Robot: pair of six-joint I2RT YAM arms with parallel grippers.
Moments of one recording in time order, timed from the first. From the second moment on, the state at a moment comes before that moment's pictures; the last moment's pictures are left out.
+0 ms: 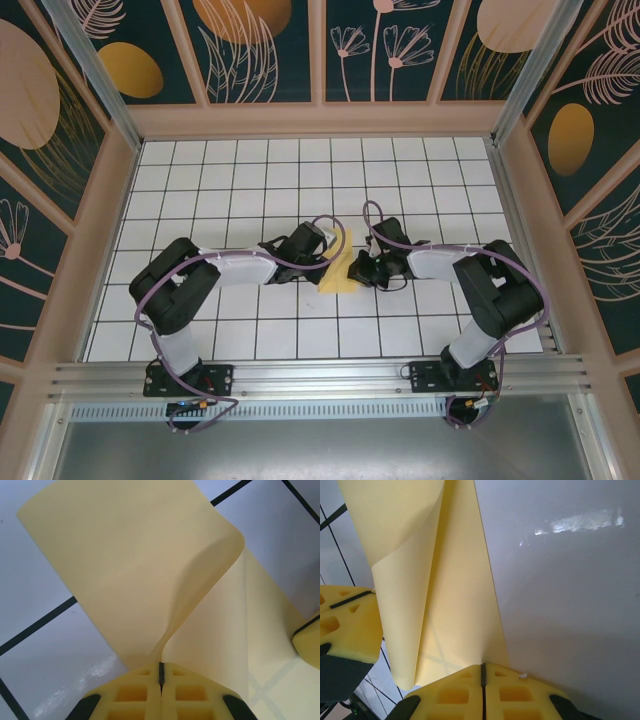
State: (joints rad) left arm -0.81 1.80 0.93 -0.06 0.01 -0.22; right arm 0.53 1.63 0.69 -0.14 -0.49 0.83
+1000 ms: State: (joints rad) left arm -0.81 1.82 0.93 -0.06 -0.01 -0.22; right arm 0.53 1.64 0.69 -0.14 -0.50 0.83
